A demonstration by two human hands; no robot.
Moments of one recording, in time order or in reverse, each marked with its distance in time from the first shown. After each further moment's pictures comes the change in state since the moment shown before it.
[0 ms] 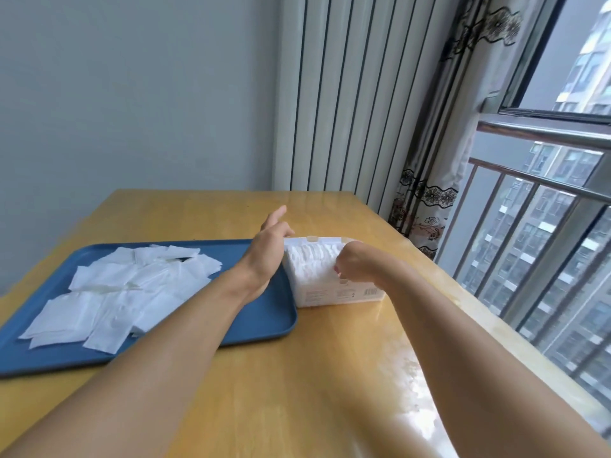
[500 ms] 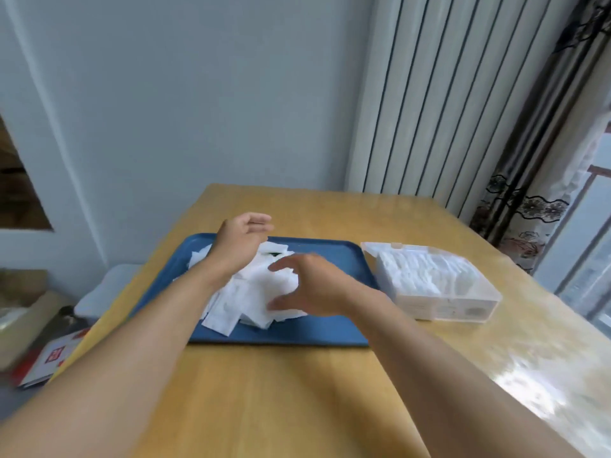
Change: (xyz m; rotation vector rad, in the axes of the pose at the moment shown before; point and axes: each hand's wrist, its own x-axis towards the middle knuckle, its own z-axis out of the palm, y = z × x) left_hand -0.023 -0.014 -0.184 0.322 0.365 -0.024; right_hand -0.021 -0.166 0.073 0.196 -0.037 -0.635
